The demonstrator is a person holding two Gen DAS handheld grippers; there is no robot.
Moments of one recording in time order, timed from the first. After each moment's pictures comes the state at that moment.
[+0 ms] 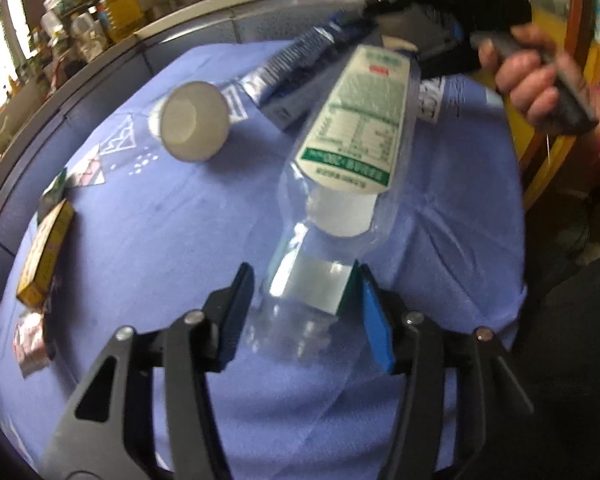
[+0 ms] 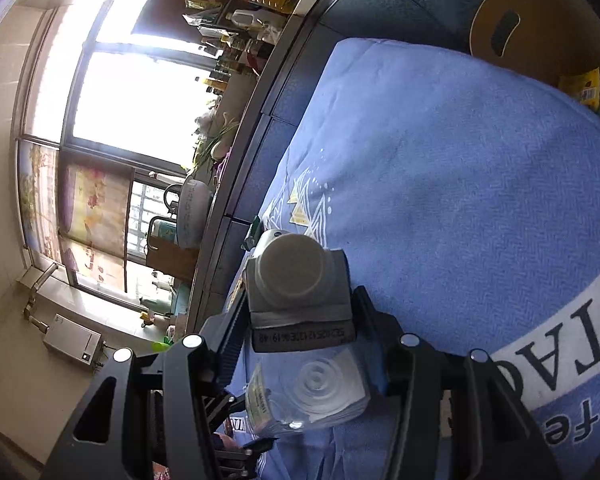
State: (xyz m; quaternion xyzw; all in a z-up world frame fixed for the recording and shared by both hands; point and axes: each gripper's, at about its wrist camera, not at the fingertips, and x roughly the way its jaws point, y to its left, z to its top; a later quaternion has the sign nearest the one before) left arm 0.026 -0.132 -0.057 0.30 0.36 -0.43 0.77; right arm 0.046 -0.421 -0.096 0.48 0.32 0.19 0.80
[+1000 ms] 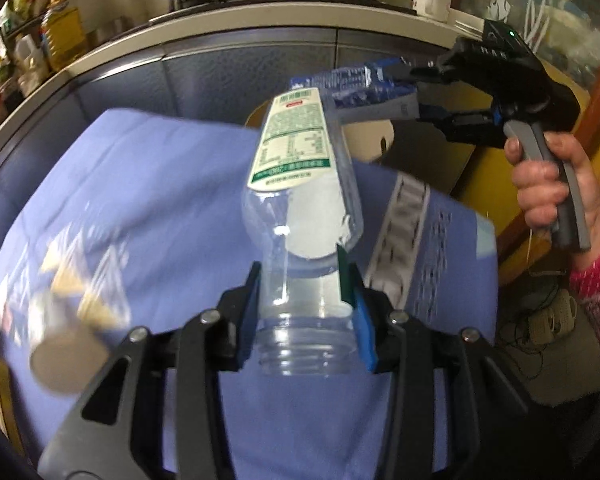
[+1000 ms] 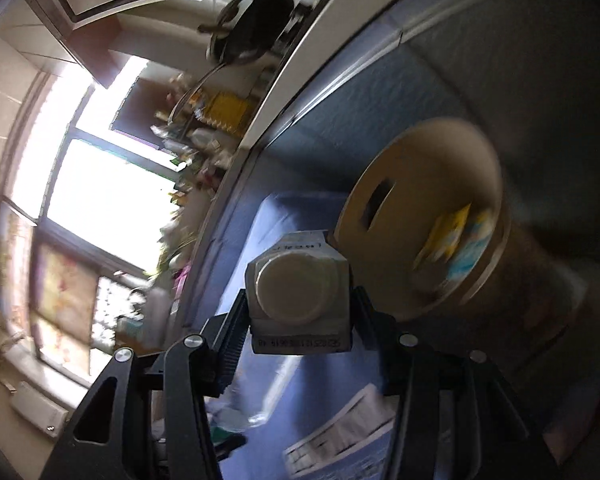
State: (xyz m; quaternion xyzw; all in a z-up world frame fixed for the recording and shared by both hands) left arm 0.071 -0.325 -0.015 0.24 0.36 -0.51 0.74; right arm -0.015 -0.580 -0.084 0.48 0.20 0.02 0.85
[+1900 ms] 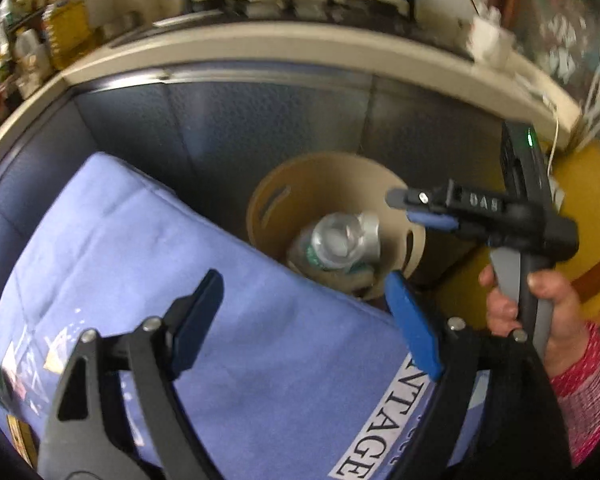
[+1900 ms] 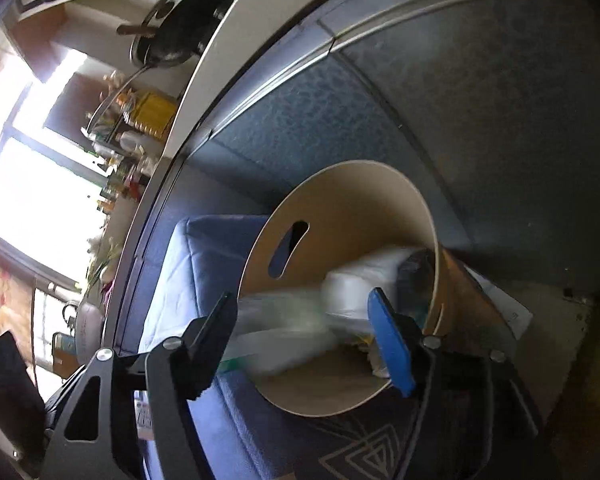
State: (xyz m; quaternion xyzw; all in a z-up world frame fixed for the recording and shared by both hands) left arm 0.123 -0.434 0.037 0.21 0.39 -0.46 0.77; right arm 0.028 -0.627 -0.106 0.46 0.26 -0.09 0.84
